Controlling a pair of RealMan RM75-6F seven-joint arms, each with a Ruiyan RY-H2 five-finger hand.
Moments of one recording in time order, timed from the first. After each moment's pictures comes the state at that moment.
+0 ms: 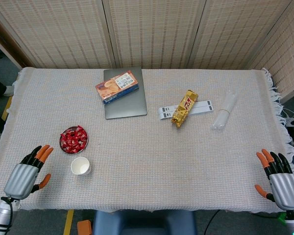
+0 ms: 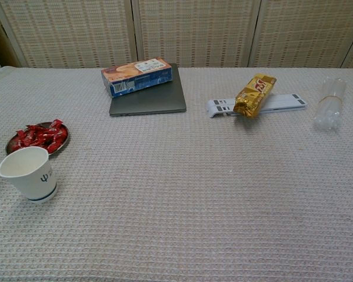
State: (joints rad) left arm -0.27 -1.18 0.17 -1.56 1.55 1.58 0.08; right arm -0.01 -1.11 -0.02 -1.60 -1.60 1.52 -0.11
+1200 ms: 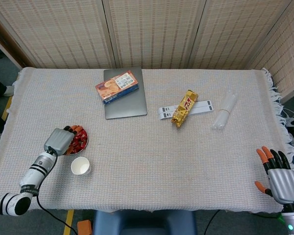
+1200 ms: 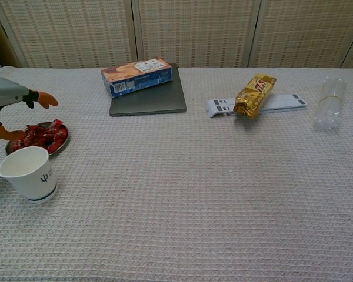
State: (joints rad) left arm -0.69 -1.25 -0.10 -1.49 1.06 0.82 0.52; right arm 0.02 -1.13 0.01 -1.61 -1.50 1.44 -0.16
